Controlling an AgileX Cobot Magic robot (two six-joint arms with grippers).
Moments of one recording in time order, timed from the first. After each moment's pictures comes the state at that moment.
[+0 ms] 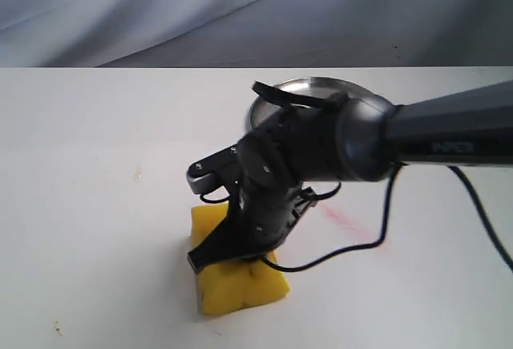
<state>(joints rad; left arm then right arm) -0.07 0.00 0.00 -0.07 0.21 0.17 0.96 2.04 -1.29 -0.03 0.71 0.23</state>
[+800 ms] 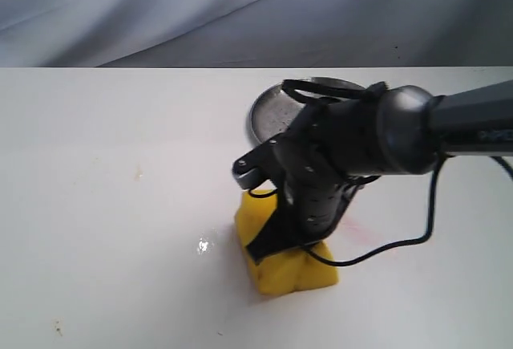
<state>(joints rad) -0.07 0.00 0.00 -0.07 0.21 0.17 0.88 1.96 -1.16 -0.28 0.76 0.31</state>
